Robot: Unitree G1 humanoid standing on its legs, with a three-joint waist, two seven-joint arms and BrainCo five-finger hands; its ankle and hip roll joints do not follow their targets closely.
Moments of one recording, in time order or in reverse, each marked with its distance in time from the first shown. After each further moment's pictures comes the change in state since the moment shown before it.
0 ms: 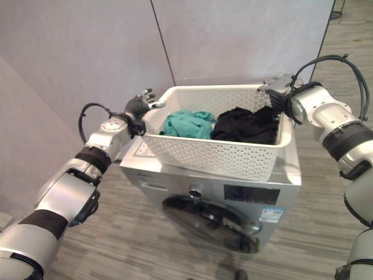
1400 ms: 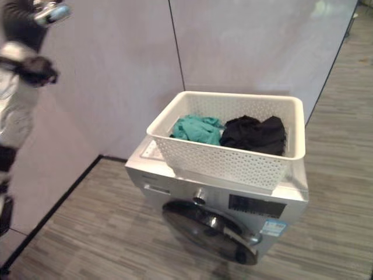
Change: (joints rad) left arm 0.479 0.699 0.417 -0.903 -0.090 -0.243 0.091; right arm 1.289 0.086 -1.794 -0.658 0.509 -0.147 -0.524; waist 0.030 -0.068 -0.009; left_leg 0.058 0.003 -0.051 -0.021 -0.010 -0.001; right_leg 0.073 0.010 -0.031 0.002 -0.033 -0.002
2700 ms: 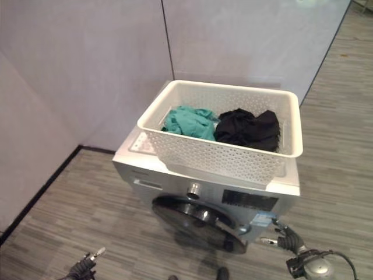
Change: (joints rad) left arm 0.705 -0.713 0.222 0.957 0.298 0.194 -0.098; right arm 0.200 0.345 0.643 0.547 0.157 0.104 0.584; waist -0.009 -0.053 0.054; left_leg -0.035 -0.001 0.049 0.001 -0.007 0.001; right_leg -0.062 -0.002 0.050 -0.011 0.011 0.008
